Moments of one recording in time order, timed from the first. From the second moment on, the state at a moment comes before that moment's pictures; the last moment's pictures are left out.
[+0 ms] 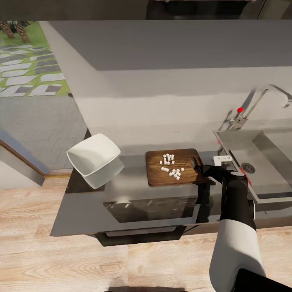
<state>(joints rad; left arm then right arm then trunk) 0.41 0.06 0.01 -0.48 0.21 -0.59 -0.10 -0.84 0.17 -0.55 -1.31 0.74 0.56 0.58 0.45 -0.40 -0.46</state>
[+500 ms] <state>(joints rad) 0.41 0.06 0.01 -0.48 0.21 -0.59 -0.10 -0.84 0.17 -0.56 -1.30 0.76 0.56 0.58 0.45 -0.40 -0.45</state>
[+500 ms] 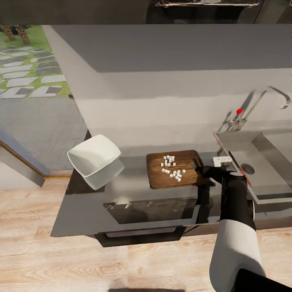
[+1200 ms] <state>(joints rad) 0.41 0.06 0.01 -0.48 0.21 -0.59 -0.10 -0.84 0.17 -0.56 -1.30 0.77 0.56 0.58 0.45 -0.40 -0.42</state>
